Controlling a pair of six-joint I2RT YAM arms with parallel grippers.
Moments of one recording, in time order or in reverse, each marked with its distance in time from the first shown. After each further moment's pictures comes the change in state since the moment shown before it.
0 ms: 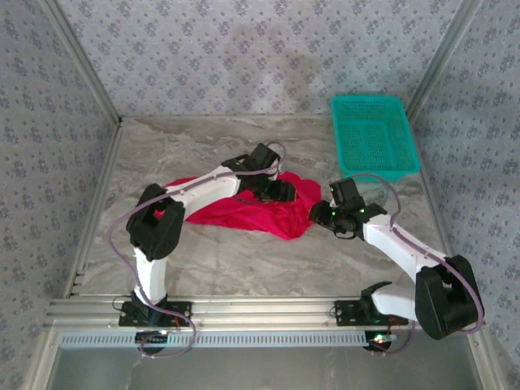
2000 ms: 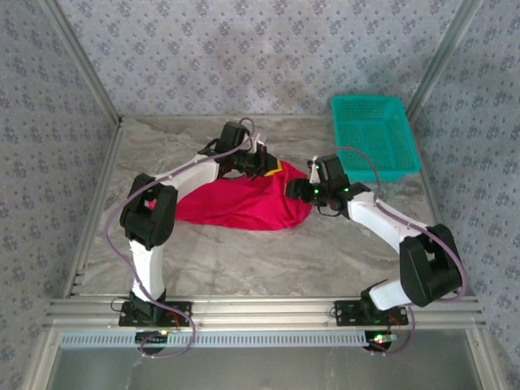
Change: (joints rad) left arm 0.231 0.025 -0.024 0.360 0.423 -0.286; right arm 0.061 0.238 0.236 0.179 -0.098 -0.159
